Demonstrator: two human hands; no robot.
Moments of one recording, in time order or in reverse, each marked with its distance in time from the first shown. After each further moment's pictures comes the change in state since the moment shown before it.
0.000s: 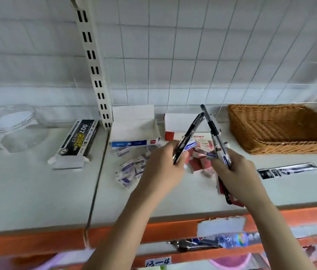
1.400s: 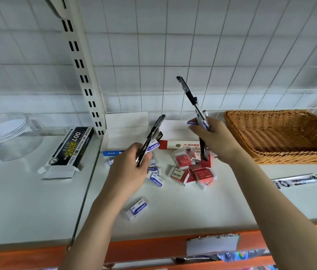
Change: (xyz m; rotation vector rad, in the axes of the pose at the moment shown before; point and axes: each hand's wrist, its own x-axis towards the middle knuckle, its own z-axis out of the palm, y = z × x) left_hand 0.013 -0.024 -0.029 0.057 0.072 -0.224; right_hand 0.108 -0.008 0.007 0.310 -0.216 0.002
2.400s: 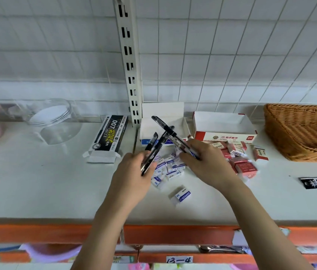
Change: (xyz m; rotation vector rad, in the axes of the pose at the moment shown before) left_hand -0.031 -0.068 -0.050 0.162 0.070 -0.010; right_hand -0.061 -0.030 0.109 -0.255 -0.150 -0.123
